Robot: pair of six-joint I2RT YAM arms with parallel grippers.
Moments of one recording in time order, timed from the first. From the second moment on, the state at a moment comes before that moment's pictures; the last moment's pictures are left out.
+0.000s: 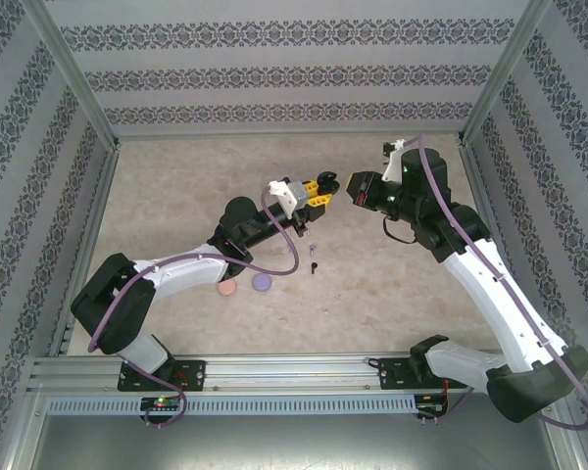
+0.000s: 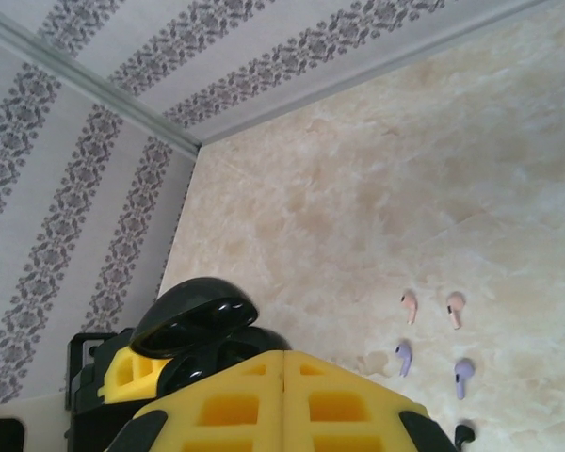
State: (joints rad) left arm -0.70 1.58 0.89 0.89 0.33 0.06; right arm 0.41 1.13 1.26 -0.59 -0.27 0.70
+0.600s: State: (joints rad) left arm -0.70 1.58 0.89 0.88 0.32 0.07; right arm 0.50 1.19 1.31 -0.61 -0.28 0.71
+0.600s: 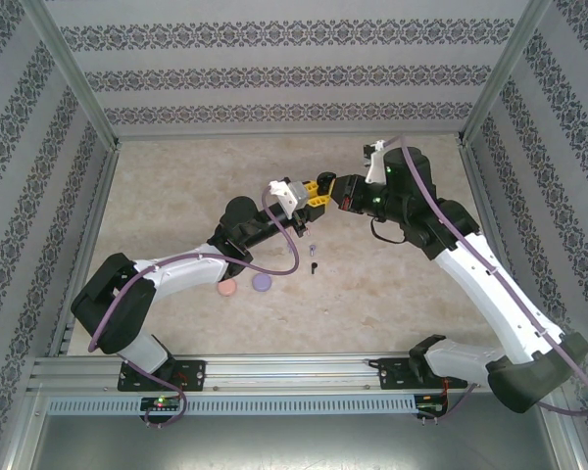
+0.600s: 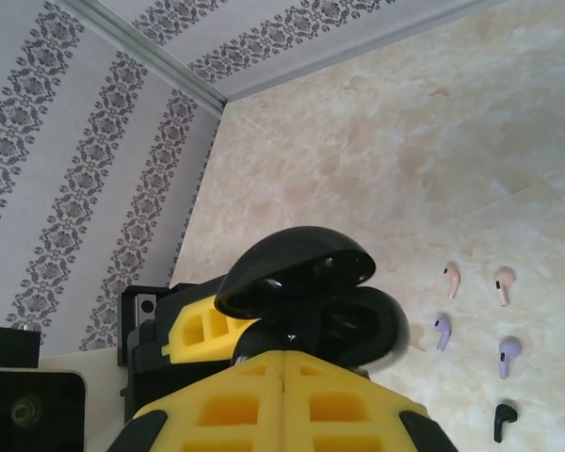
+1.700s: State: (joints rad) left arm -0.67 1.25 0.65 0.89 0.15 0.13; right arm 0.59 1.23 0.91 -0.70 -0.04 0.79
